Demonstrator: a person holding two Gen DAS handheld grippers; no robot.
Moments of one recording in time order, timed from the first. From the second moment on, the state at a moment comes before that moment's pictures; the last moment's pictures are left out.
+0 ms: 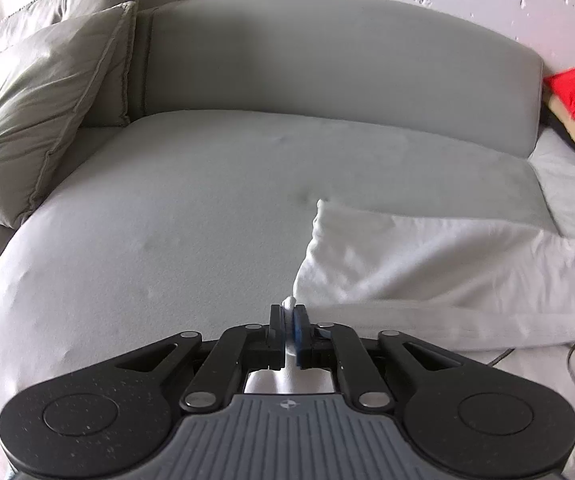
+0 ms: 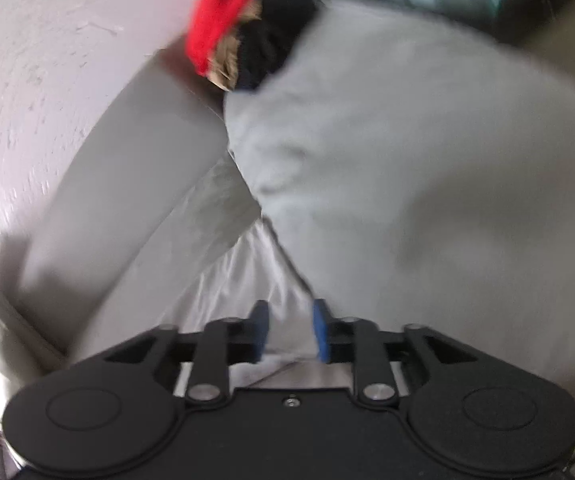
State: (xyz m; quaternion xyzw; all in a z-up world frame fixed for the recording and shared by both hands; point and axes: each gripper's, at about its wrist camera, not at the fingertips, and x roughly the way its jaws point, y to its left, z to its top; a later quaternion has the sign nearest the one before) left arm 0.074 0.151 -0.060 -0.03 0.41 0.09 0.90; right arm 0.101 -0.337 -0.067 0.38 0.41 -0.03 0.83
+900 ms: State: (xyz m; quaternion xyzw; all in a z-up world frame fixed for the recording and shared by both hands) left arm 0.049 0.176 -0.039 -0.10 0.40 0.05 0.91; right arm 0.092 -0.351 -0.117 0.47 0.43 -0.04 0.77
